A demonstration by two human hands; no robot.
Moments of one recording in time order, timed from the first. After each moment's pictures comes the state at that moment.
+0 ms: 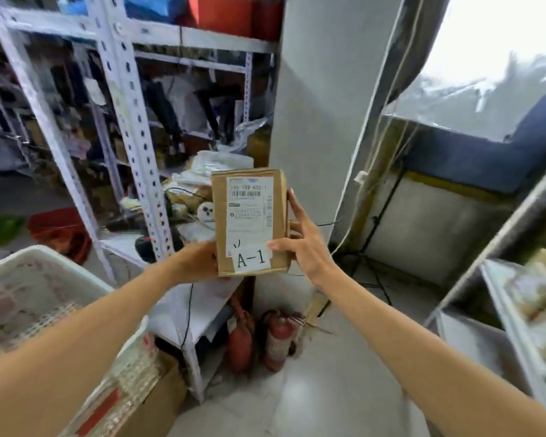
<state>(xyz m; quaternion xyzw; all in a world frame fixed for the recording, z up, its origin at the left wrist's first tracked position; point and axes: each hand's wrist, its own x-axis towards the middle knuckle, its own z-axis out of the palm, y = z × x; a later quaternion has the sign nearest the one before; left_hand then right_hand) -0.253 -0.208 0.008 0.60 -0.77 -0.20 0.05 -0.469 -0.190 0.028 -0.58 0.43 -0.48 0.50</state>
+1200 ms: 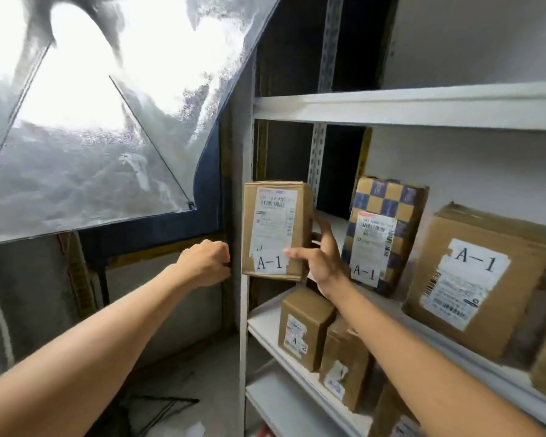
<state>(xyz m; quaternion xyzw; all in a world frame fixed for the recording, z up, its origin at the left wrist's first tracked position) -0.935 -0.513 0.159 0.16 -0.98 -0.06 0.09 -1.015 -0.318 0.146 -0.25 0.68 -0.69 0.03</state>
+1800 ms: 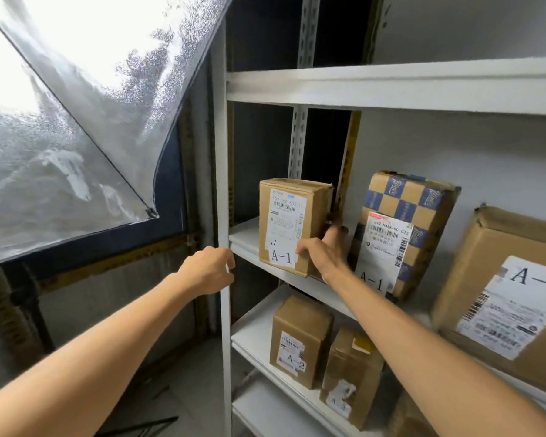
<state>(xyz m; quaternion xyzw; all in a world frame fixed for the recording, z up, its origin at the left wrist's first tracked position) -1.060 -0.569 0.129 0.06 -0.99 -0.11 0.06 -1.122 -0.366 0.143 -0.06 0.79 -0.61 -0.07</state>
